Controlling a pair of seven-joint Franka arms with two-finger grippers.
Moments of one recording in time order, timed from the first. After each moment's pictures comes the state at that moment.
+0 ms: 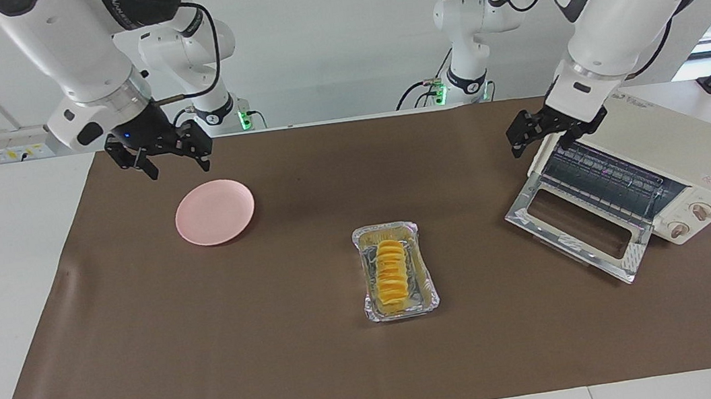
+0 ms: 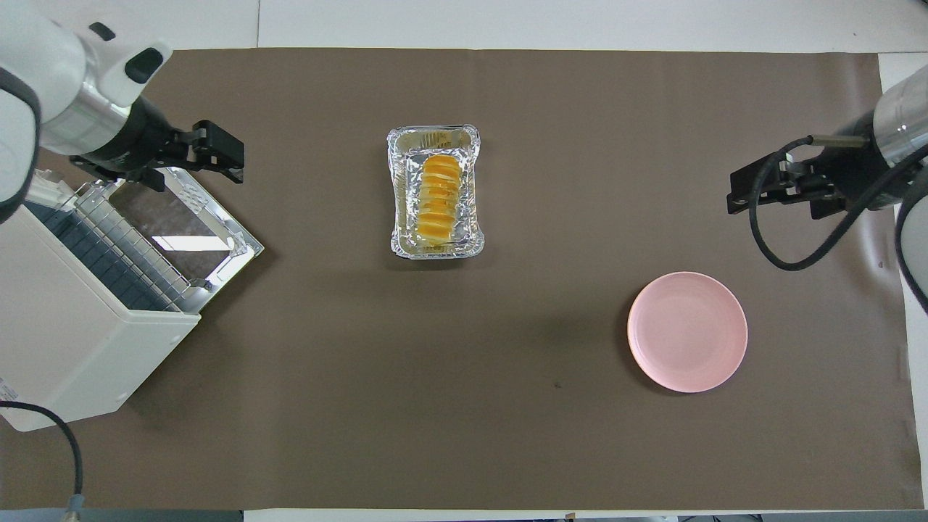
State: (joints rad) left arm -0.29 0.30 0.02 -1.28 -0.08 1.51 -0.29; right arm 0.04 0.08 0.04 -1.45 0.08 1.47 0.15
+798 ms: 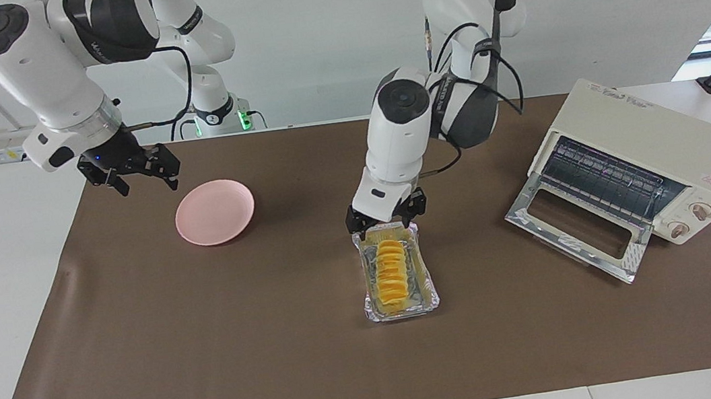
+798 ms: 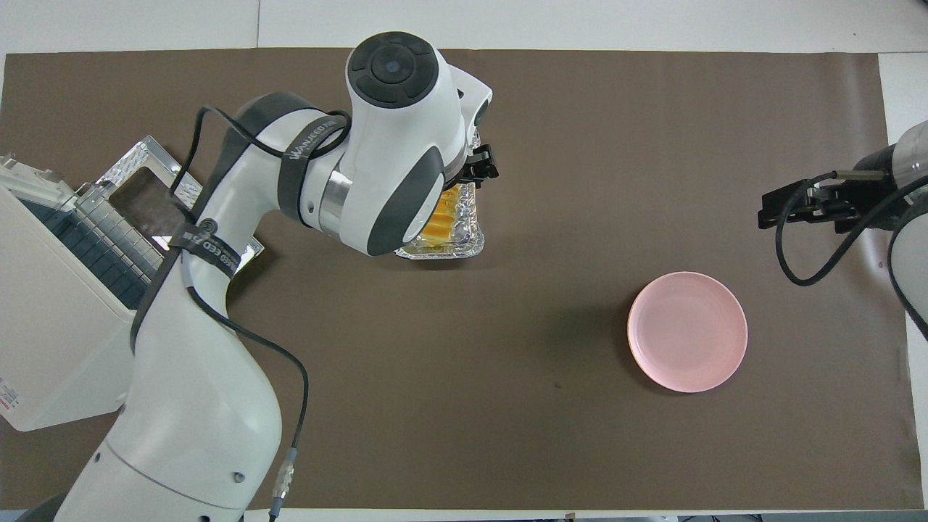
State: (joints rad) left arm -0.67 0.65 0.07 -1.15 -0.09 1.83 -0.72; right arm -0.04 0.01 0.04 -1.68 0.05 1.65 0.06
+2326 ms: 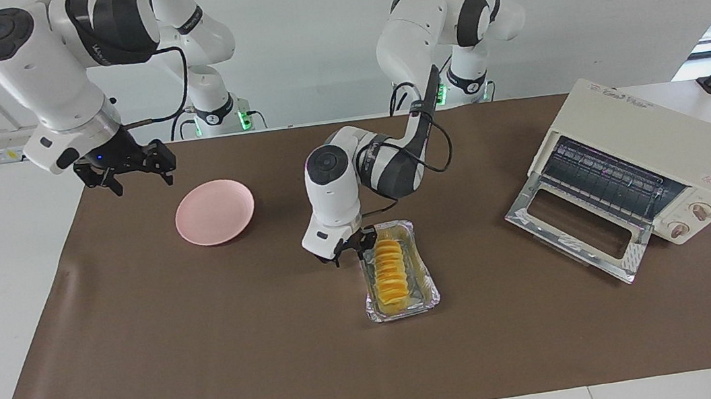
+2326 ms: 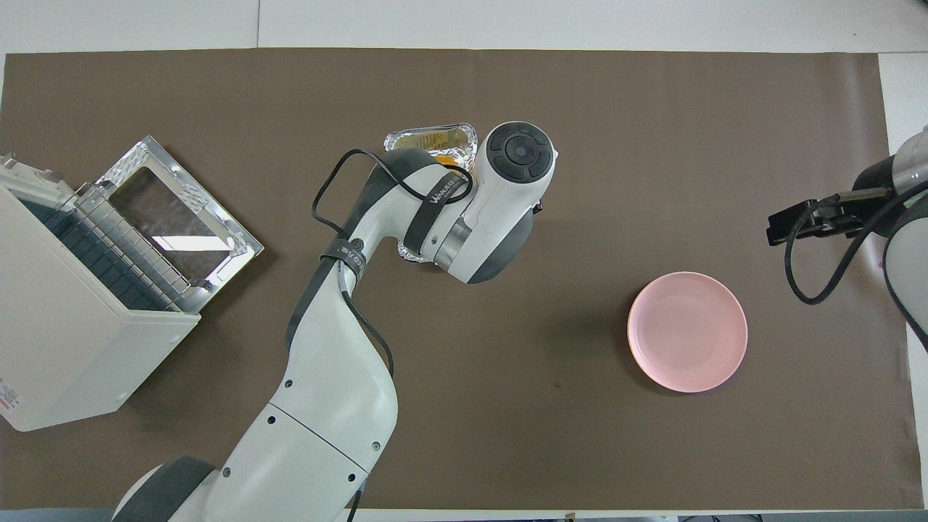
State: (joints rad) left arm -0.82 0.85 0.15 -1.07 -0.09 1.91 -0.78; right arm -0.04 0.01 0.04 -1.70 0.01 1.62 -0.08
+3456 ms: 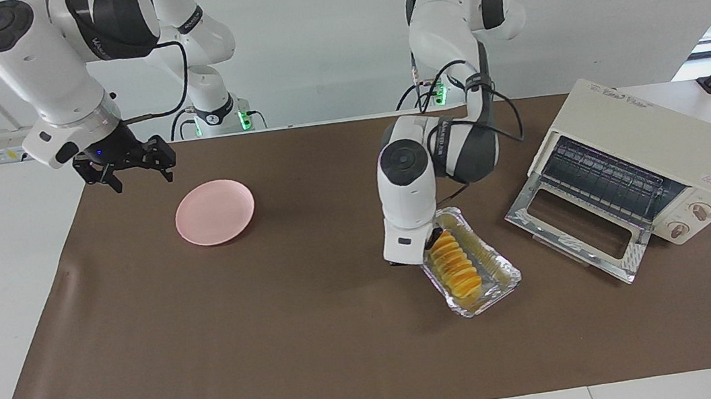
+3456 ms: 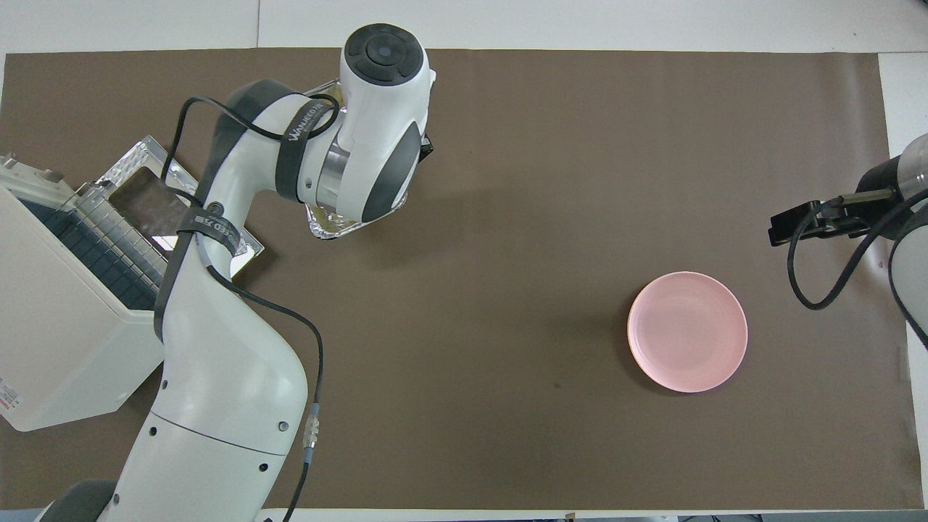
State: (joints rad) left arm -0.76 0.74 0.40 -1.09 -0.16 1.72 -0.83; right arm -0.04 -0.01 0.04 -1.70 0.01 1.62 -0.08
